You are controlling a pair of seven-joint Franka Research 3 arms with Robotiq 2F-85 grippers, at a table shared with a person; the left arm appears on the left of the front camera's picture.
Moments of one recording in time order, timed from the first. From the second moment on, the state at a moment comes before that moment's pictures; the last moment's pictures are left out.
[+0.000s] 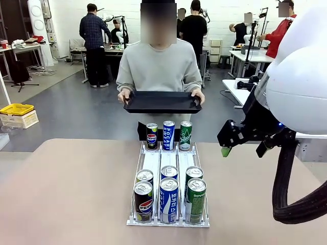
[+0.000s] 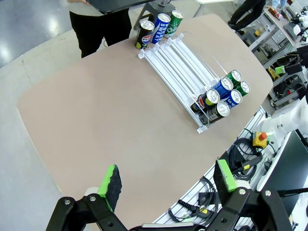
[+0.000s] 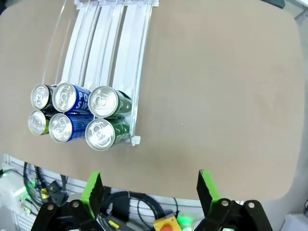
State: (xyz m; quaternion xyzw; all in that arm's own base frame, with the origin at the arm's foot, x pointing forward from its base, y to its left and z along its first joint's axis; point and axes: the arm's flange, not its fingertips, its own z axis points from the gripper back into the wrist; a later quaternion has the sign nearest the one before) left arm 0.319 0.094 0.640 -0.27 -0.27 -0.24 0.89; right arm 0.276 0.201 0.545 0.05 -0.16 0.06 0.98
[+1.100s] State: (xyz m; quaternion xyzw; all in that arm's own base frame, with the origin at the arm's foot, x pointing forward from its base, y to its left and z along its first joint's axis) left arm 0.319 0.094 0.640 -0.27 -0.27 -0.24 0.89; right arm 0.293 0.286 0.458 0.00 -0.09 0.04 0.99
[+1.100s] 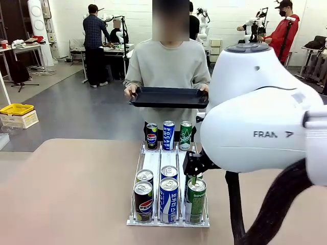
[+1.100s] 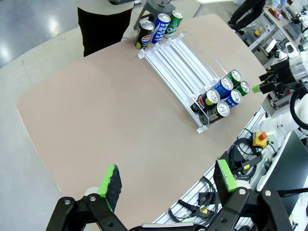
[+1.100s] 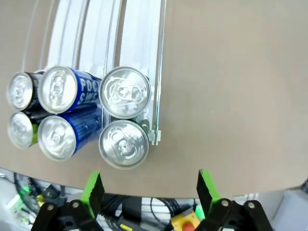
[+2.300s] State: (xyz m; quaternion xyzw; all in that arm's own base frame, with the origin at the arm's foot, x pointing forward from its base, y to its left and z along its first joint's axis) left arm 0.319 0.094 0.640 -0.27 -0.27 -0.24 0.89; right arm 0.311 0.310 0.426 0.00 -0.06 0.04 1.00
